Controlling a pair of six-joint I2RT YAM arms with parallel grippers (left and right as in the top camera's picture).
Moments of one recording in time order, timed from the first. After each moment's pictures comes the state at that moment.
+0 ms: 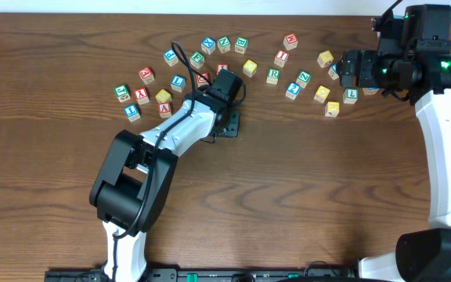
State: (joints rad) left arm -0.50 2.05 1.37 -0.57 0.02 -0.35; right arm -0.04 1.65 1.69 -0.99 -0.17 0.03
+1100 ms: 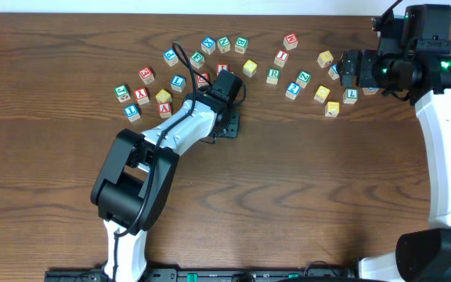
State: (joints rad) left arm -0.50 2.06 1.37 -0.58 0.02 -0.35; right arm -0.04 1.65 1.69 -0.99 -0.16 0.03
